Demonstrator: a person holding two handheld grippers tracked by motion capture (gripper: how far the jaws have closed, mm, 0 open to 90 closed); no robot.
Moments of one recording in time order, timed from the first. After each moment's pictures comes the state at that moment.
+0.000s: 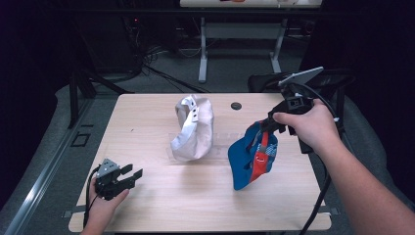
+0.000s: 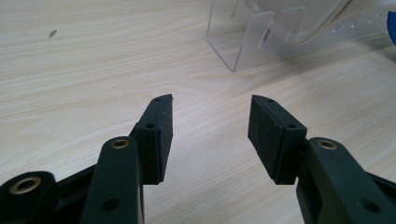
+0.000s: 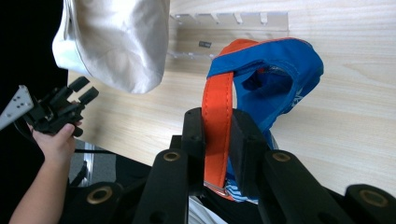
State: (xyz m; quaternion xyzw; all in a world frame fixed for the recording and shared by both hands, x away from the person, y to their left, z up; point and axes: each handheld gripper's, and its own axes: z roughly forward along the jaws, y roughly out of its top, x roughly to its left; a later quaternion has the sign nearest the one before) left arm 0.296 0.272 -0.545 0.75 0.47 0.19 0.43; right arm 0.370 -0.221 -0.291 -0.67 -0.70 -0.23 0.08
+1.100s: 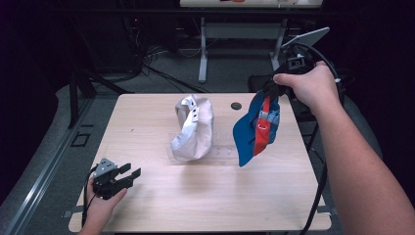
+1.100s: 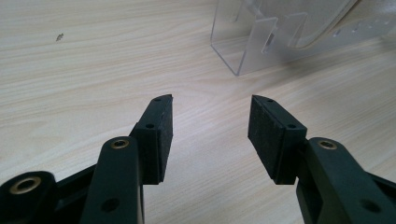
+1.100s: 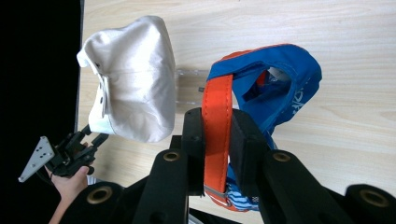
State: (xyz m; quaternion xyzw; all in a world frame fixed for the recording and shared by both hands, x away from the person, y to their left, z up) left arm 0.297 0.276 -0.544 0.74 0.47 0.19 0.43; right arm 0.418 -0.218 -0.236 -0.69 -0.68 -0.24 0.05
